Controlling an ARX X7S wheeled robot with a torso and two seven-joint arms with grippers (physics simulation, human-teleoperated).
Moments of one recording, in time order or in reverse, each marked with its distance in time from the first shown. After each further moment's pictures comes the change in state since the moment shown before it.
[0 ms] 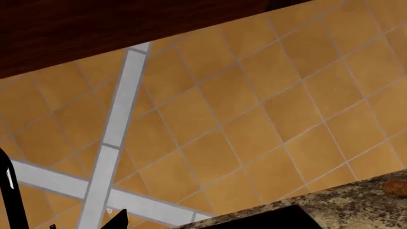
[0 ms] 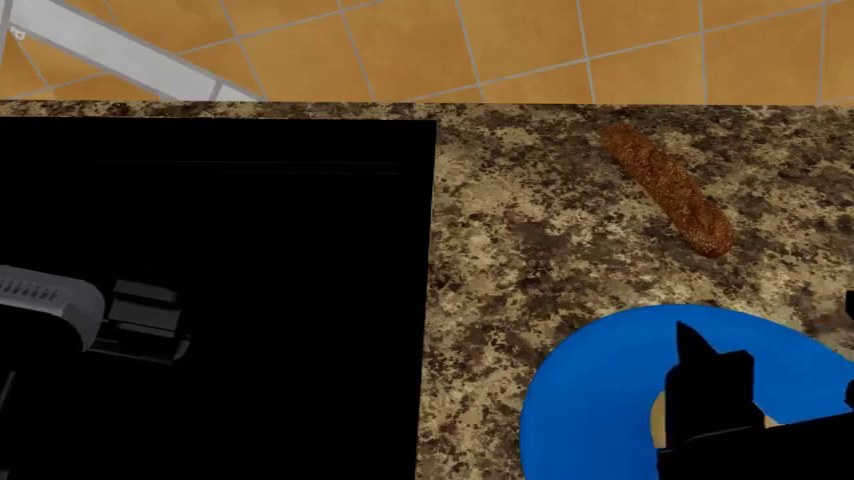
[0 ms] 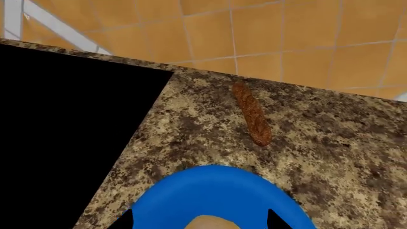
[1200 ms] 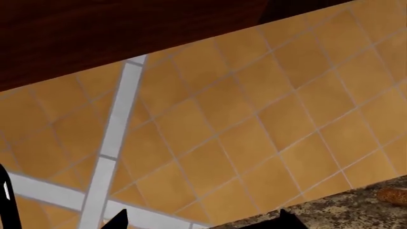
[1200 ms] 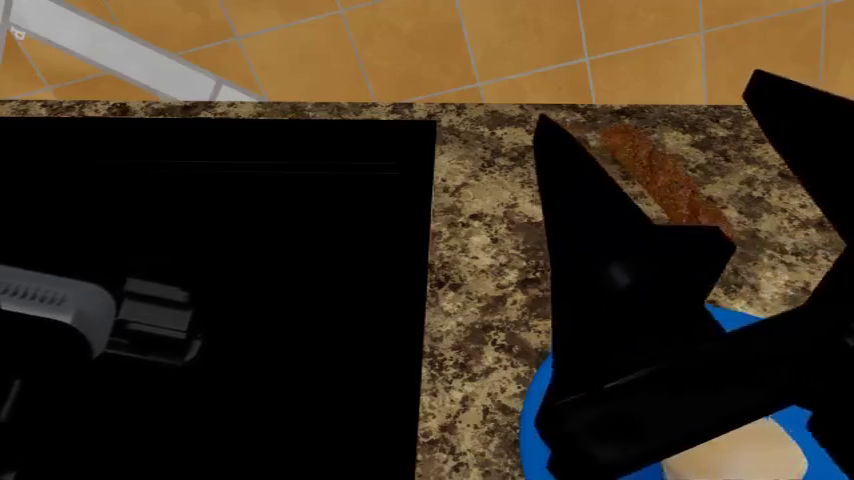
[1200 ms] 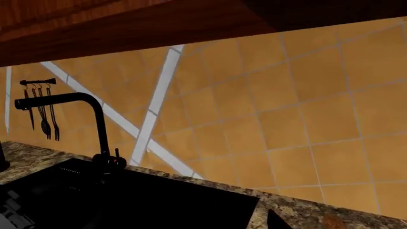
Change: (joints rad) left arm -0.025 -0.016 0.054 0.040 -0.021 -0.035 -0.051; right arm 0.132 -0.204 0.205 -0.157 0.023 -0.206 -0.077
